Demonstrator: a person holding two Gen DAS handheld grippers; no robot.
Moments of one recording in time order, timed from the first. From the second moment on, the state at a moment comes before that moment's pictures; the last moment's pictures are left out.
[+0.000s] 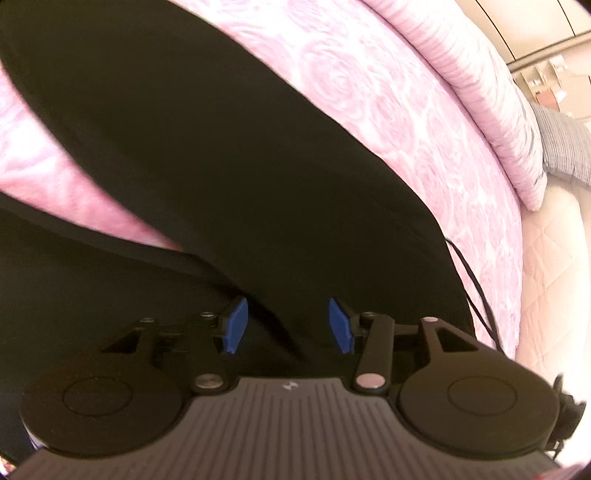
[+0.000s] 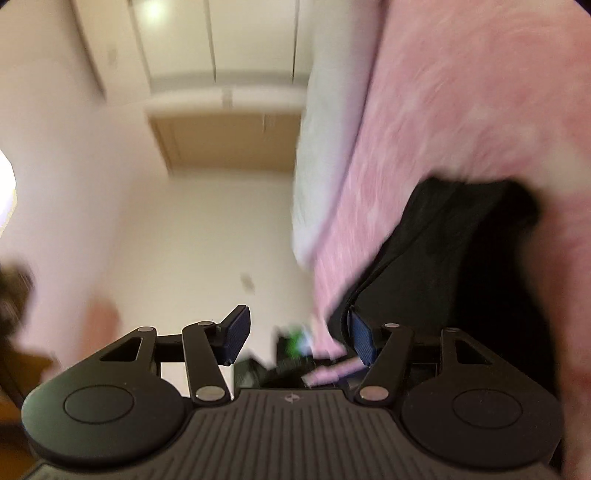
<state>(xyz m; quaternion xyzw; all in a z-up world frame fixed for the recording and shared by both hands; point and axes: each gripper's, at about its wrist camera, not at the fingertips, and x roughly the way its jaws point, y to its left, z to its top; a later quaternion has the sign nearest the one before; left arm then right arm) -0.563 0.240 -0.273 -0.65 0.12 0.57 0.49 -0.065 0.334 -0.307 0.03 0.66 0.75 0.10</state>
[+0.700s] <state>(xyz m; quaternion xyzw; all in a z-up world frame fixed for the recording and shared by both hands) -0.610 0.164 -0.265 -0.67 0.06 0.58 0.47 -0.326 0.118 -0.233 -0.51 0.23 0.77 0.32</state>
